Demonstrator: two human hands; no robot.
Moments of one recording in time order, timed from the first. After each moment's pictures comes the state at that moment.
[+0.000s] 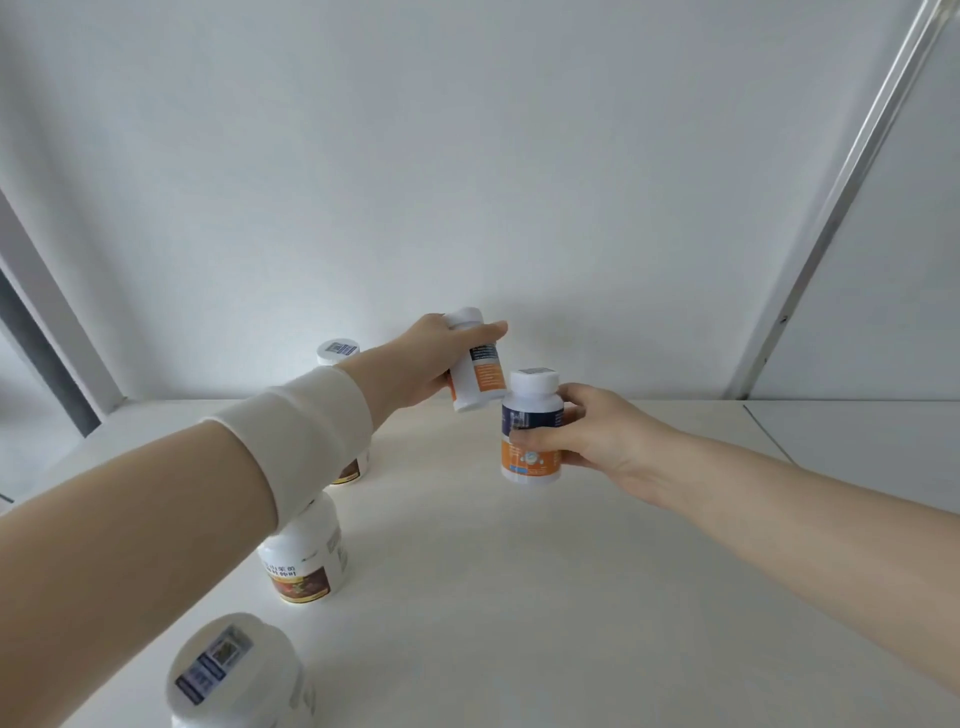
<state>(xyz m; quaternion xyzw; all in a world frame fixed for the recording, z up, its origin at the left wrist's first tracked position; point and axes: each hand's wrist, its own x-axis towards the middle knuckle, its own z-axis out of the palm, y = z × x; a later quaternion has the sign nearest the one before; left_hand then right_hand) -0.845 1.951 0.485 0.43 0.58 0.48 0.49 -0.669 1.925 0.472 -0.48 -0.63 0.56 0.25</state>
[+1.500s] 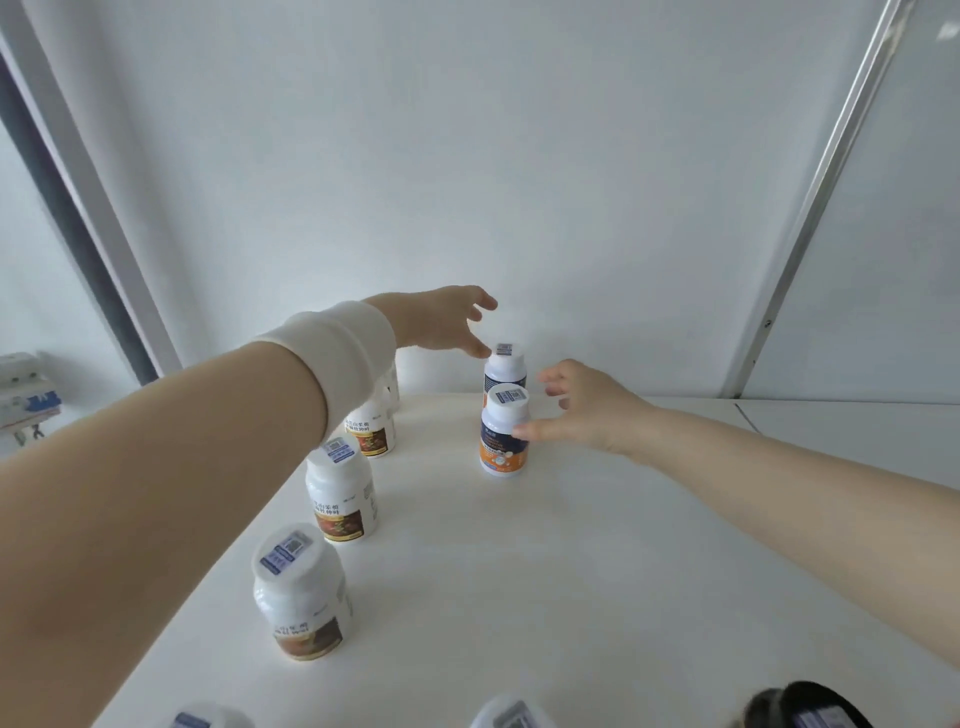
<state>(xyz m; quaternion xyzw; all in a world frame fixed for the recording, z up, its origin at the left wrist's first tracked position) -0.853 1.916 0.538 0.67 0.69 0.15 0.22 -0.662 1.903 0.492 -0.49 -0.80 0.33 0.15</state>
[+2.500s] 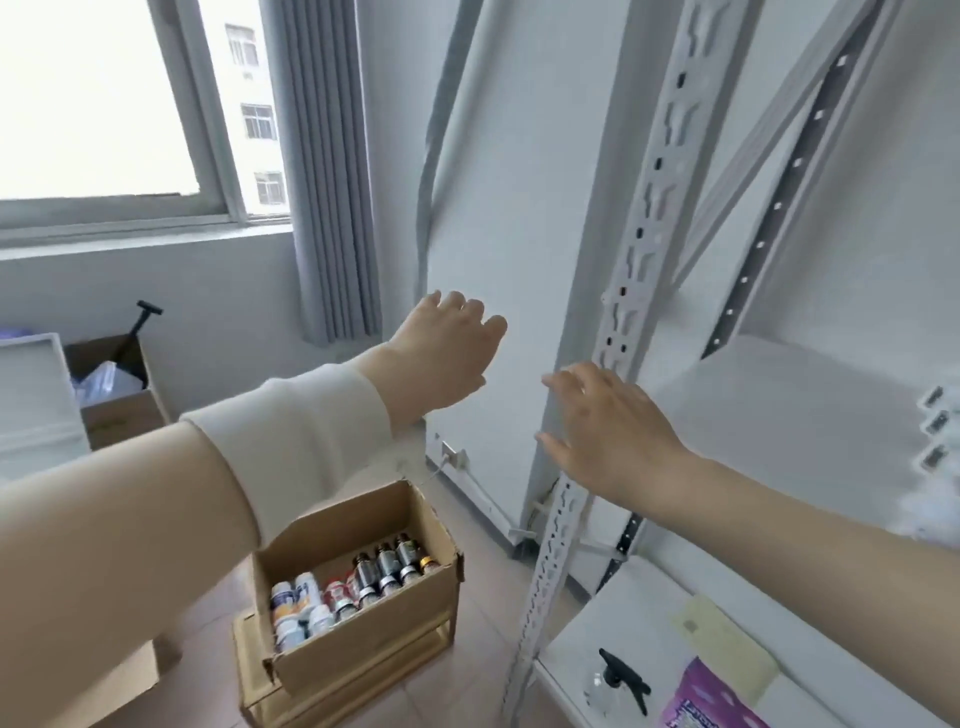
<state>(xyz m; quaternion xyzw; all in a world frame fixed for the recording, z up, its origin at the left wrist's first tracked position) -1.025 1.323 0.500 0.39 0.89 -0.16 -0.16 -0.915 1.455 0.473 -0.05 -1.00 -0.04 0.07</state>
